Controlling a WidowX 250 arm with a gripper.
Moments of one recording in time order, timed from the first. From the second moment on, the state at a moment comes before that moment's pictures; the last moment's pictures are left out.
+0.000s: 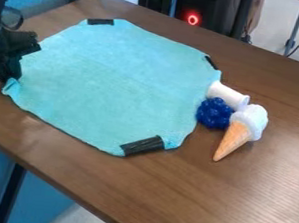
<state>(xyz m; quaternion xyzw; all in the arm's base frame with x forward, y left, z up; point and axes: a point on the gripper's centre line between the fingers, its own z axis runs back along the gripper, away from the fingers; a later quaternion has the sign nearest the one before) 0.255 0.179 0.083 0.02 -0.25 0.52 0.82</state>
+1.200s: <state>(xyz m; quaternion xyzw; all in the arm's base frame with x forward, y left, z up) 0.319 0.129 0.179 -0.02 -0.10 0.55 0.83</state>
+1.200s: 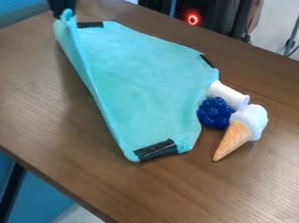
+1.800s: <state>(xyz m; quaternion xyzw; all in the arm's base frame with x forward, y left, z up) 0.398 0.083 0.195 -0.01 -0.17 0.45 0.88</state>
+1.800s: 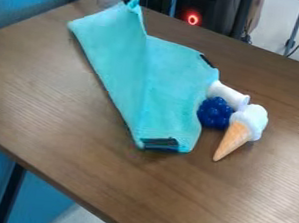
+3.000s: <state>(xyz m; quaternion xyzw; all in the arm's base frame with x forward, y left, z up) 0.450 0.051 0.183 0.03 -0.19 0.43 0.88</state>
